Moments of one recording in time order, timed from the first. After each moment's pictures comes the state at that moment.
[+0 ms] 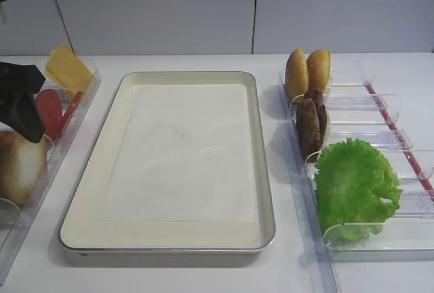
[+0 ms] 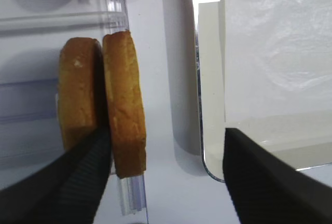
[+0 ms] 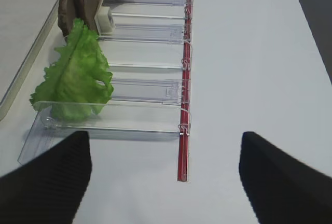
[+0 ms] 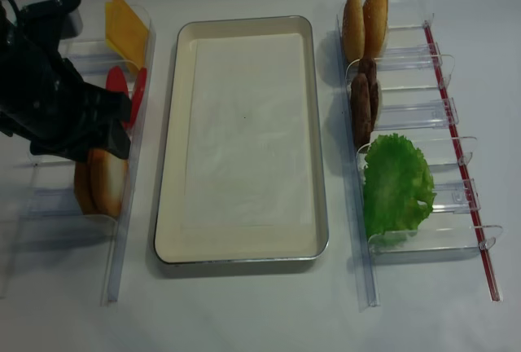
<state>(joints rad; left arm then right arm) -0.06 1.40 -1.10 -0.19 1.16 0.03 0.08 -0.02 -0.47 0.05 1.14 0.00</state>
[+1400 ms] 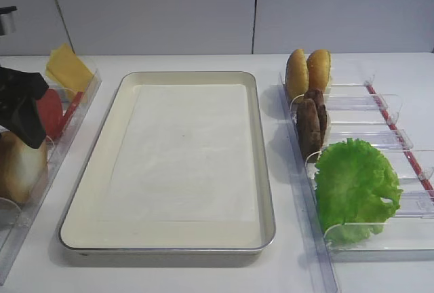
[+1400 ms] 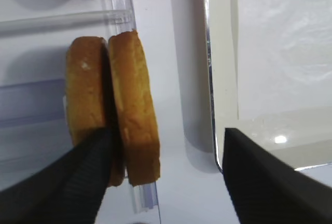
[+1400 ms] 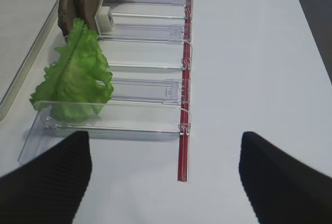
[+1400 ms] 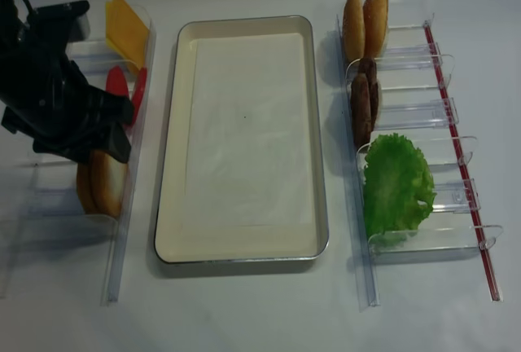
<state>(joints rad) -0.06 1.46 -1.13 -0.17 1.19 0.06 0.08 -0.02 -0.47 0.05 1.14 0.00</state>
